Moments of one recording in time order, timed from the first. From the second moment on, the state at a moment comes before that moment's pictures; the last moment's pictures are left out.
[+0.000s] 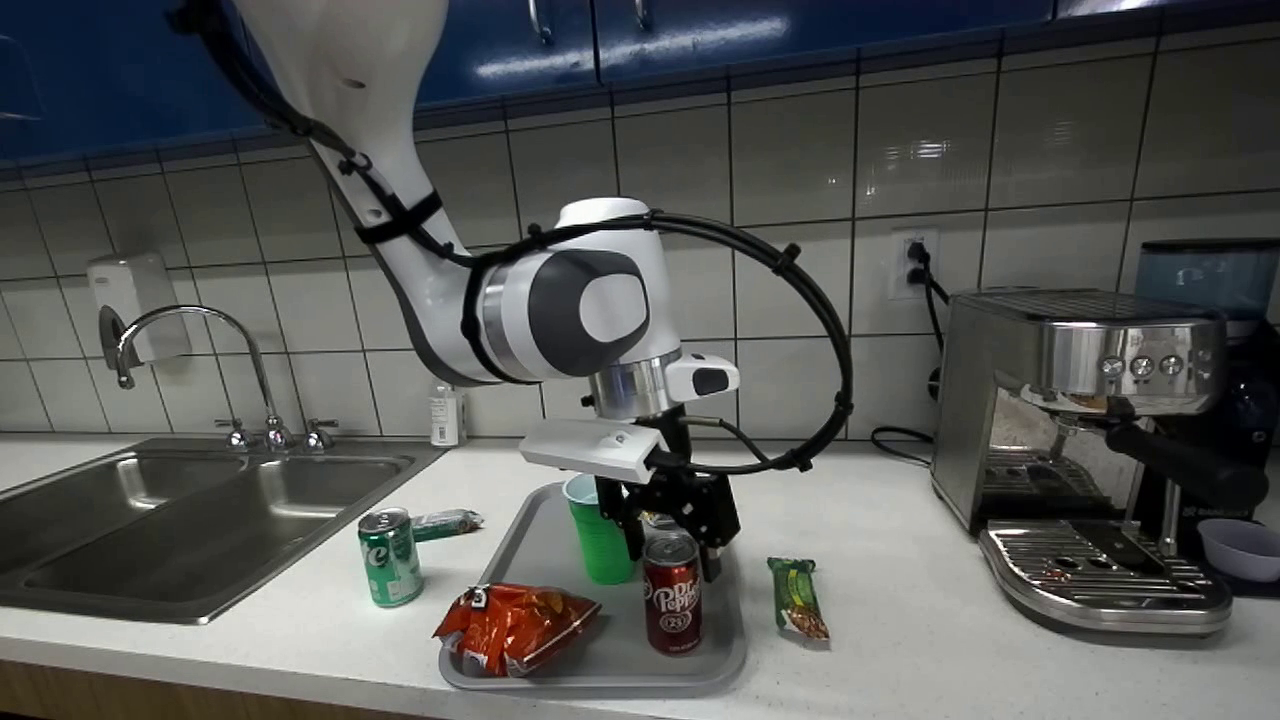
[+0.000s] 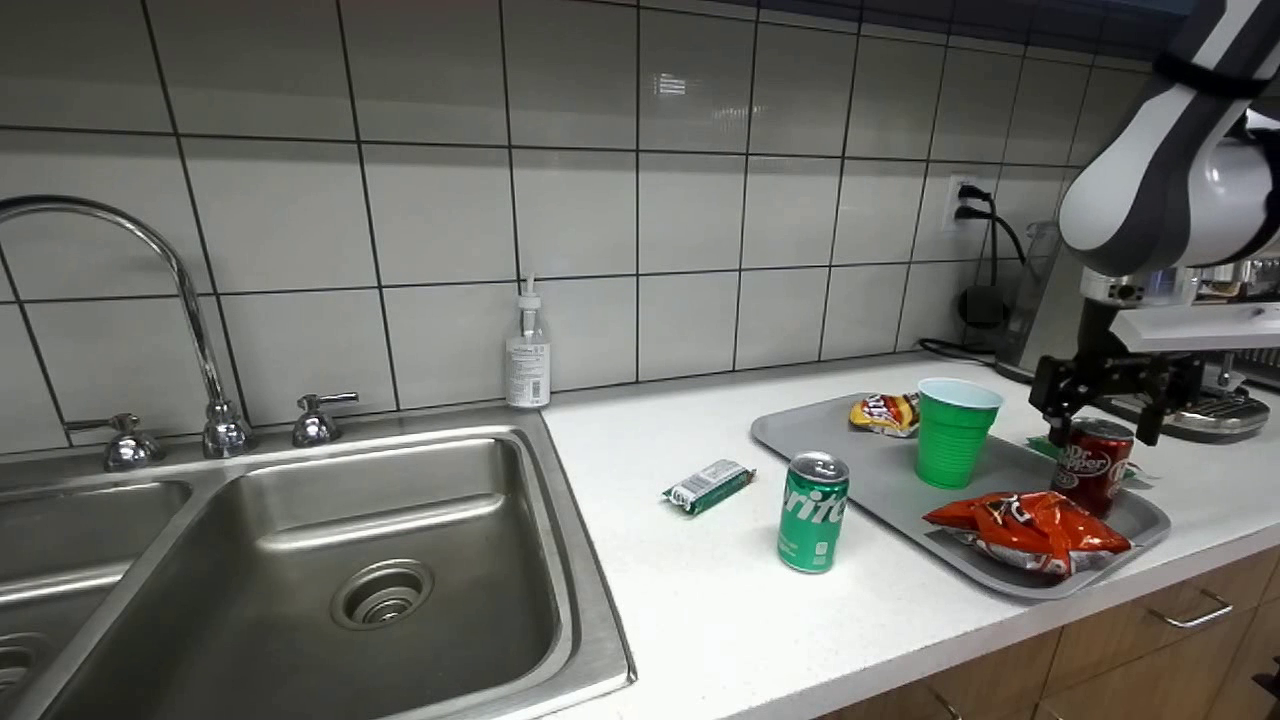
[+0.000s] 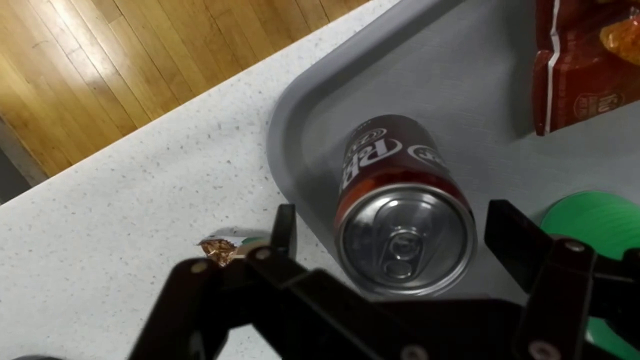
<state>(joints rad) -0.21 0.25 -0.28 -2.45 -0.12 2.75 0.00</state>
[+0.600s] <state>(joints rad) -0.21 0.25 -0.28 -2.45 -0.12 2.75 0.00</state>
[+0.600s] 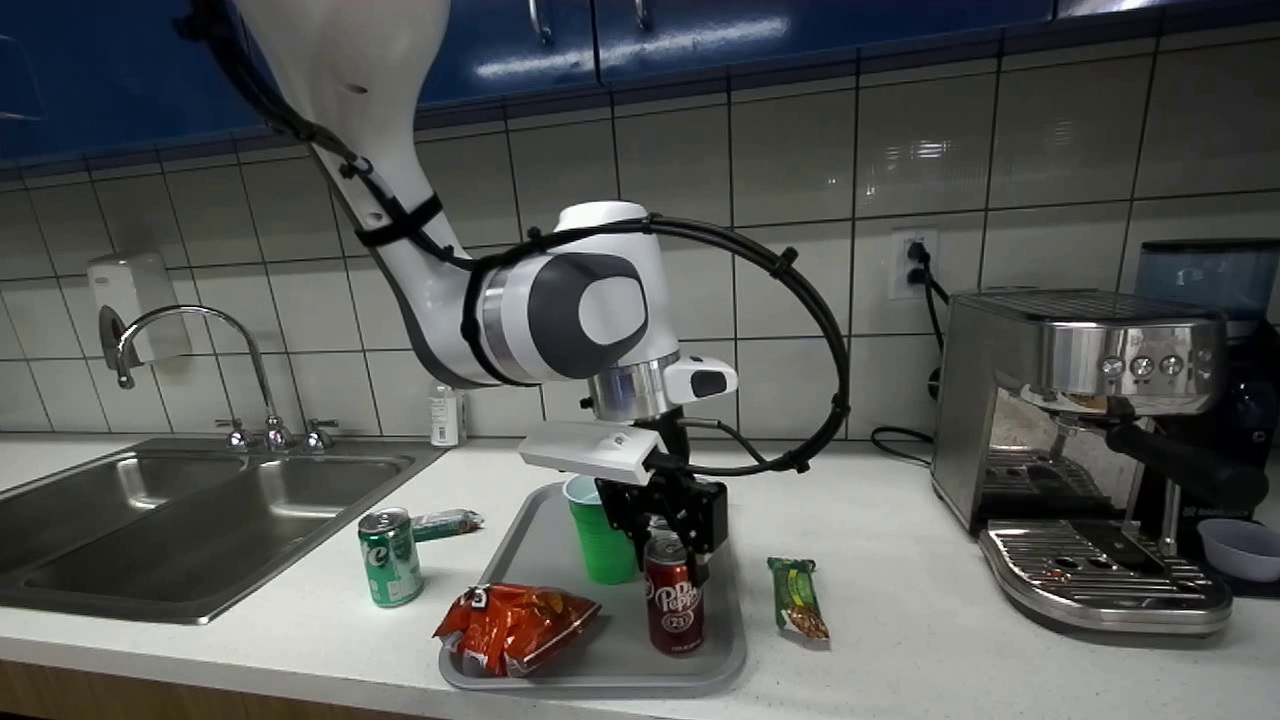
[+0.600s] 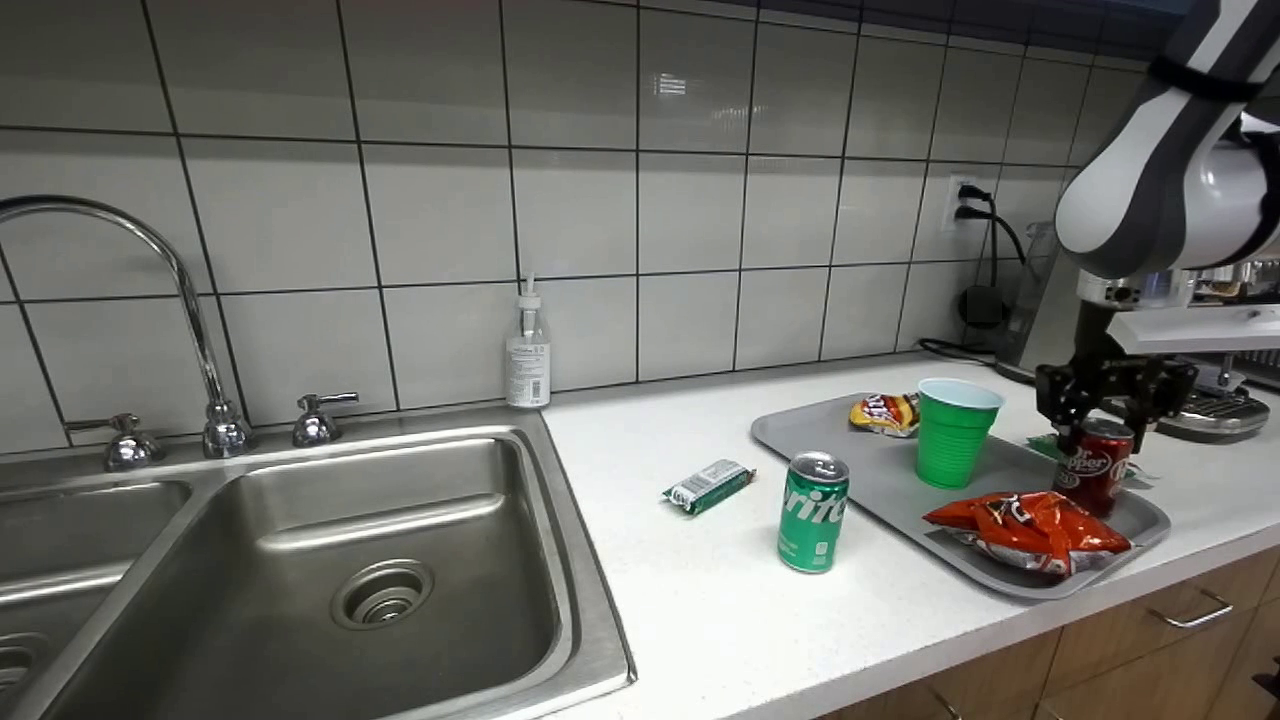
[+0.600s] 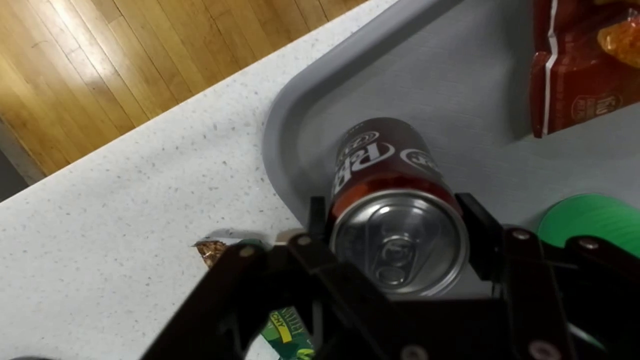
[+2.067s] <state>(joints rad) -0.31 0.25 -0.39 -2.23 -0.09 2.70 0.04</state>
